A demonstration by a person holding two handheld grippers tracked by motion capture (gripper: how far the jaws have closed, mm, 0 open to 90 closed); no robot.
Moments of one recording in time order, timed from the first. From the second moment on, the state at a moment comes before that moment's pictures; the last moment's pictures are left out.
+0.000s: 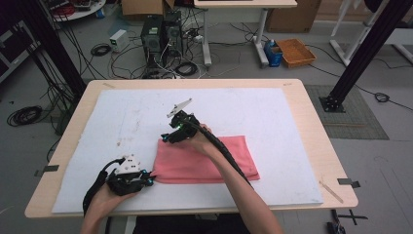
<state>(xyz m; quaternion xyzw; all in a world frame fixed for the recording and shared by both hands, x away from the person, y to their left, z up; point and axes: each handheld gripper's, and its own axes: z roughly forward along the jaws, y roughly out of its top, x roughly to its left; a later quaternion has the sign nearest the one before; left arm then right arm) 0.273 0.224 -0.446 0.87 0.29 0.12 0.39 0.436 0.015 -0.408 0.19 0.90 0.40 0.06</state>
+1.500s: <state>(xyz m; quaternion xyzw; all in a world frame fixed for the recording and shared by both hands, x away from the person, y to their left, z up) 0.274 0.227 -0.443 0.86 0.29 0.11 0.40 0.430 0.052 -0.434 0.16 0.92 0.35 0.05</state>
